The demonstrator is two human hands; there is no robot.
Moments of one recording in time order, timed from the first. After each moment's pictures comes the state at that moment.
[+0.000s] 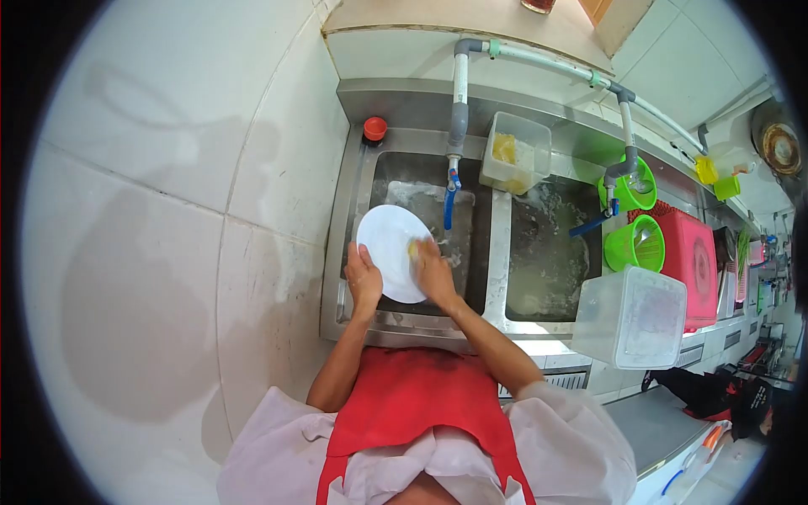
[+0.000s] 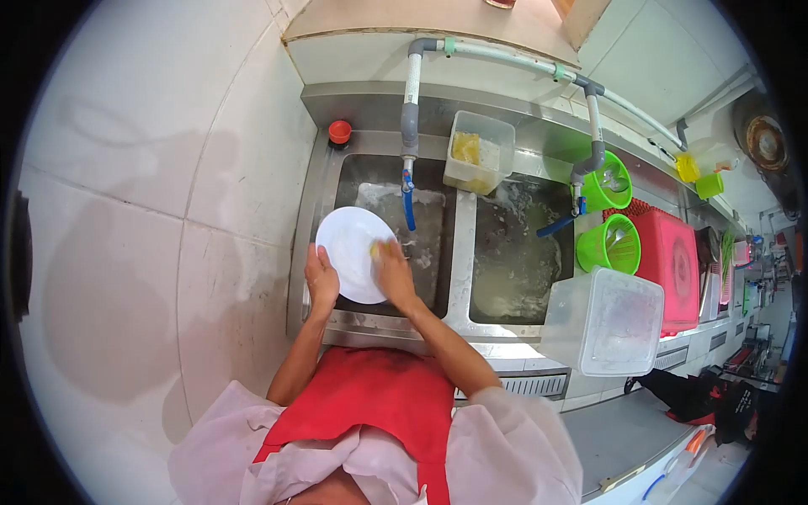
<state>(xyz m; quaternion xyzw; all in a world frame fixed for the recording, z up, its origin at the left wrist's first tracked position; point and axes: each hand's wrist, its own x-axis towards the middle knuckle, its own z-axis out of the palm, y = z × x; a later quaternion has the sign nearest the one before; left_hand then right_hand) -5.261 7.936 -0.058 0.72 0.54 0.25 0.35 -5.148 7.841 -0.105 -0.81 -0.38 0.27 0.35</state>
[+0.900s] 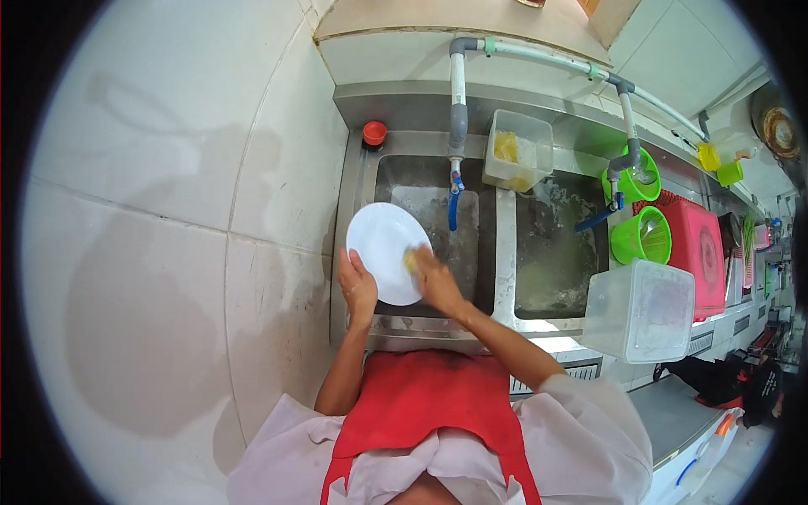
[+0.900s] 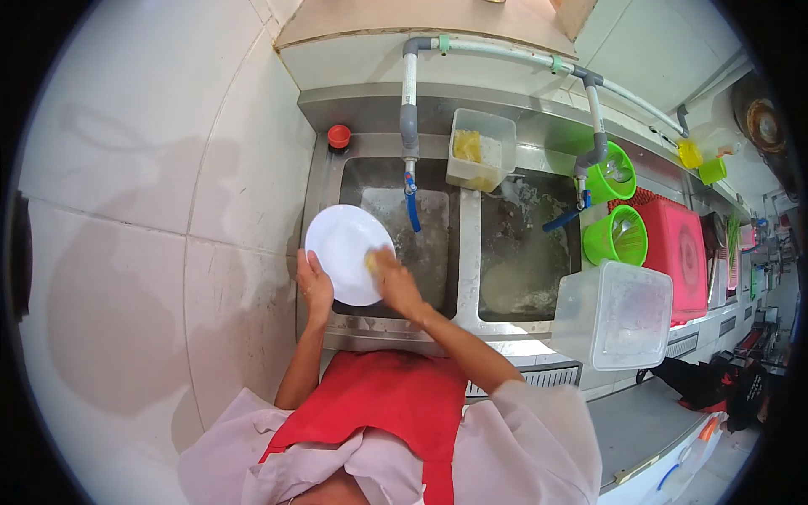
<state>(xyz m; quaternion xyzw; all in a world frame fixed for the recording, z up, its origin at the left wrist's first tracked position) -5.274 7.952 -0.043 0.72 0.55 0.25 0.35 -5.155 7.836 -0.130 -0.74 -0.51 0.18 0.39</state>
